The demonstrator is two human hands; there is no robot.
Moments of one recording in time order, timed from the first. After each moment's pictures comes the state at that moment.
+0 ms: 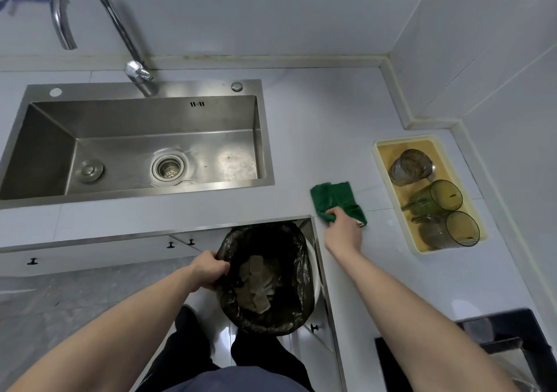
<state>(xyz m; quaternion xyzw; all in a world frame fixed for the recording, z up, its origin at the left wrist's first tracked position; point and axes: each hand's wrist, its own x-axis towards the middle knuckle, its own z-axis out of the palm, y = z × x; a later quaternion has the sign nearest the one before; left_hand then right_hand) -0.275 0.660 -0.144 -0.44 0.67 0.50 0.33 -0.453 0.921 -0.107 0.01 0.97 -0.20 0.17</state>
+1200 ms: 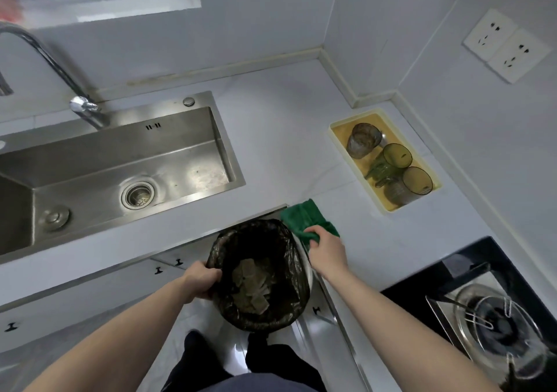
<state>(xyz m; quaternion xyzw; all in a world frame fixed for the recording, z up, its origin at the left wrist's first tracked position) -0.273 0.663 -0.144 -0.40 0.70 0.47 0.35 -0.360 0.957 -0.094 0.05 0.93 -0.30 0.20</state>
